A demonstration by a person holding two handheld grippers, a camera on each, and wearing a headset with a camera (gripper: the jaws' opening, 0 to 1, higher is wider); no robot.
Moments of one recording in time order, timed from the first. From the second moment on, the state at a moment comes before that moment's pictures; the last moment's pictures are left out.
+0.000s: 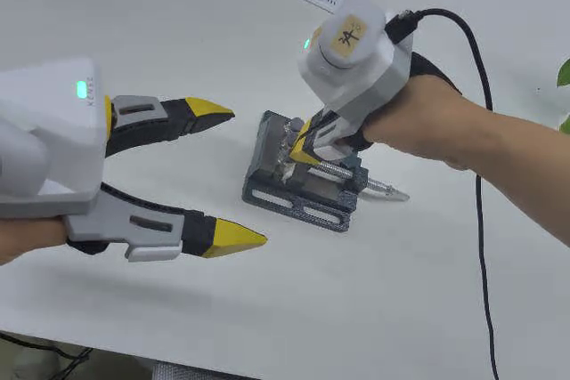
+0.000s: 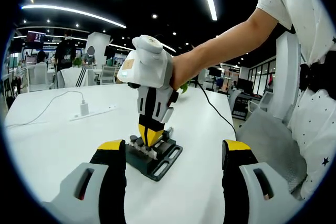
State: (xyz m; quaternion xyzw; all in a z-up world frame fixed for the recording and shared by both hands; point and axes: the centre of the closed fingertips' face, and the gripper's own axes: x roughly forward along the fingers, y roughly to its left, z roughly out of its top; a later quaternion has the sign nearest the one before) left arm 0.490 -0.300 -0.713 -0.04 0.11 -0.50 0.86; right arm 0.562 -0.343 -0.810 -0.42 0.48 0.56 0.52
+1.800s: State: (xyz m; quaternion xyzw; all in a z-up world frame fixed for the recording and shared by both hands) left arm 0.490 -0.300 -0.708 -0.04 0.10 -0.49 0.86; right arm 0.557 -0.342 -0.810 -0.44 0.48 0.55 0.52
